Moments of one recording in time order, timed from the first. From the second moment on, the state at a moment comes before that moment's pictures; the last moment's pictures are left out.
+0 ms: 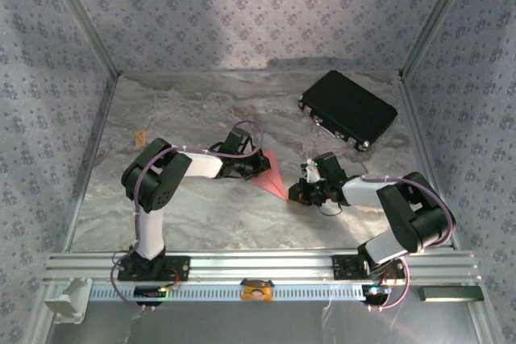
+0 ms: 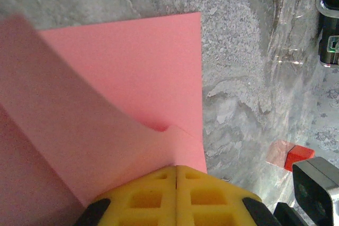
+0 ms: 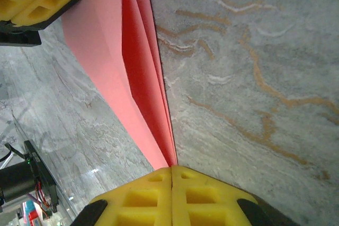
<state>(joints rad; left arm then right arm) -0.67 1.95 0.97 0.19 0.46 -1.04 0.45 1.49 0.45 0.06 -0.62 0.66</state>
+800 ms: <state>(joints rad) -0.67 1.95 0.96 0.21 0.46 -1.04 0.46 1.43 0.45 -0.03 -0.59 0.66</state>
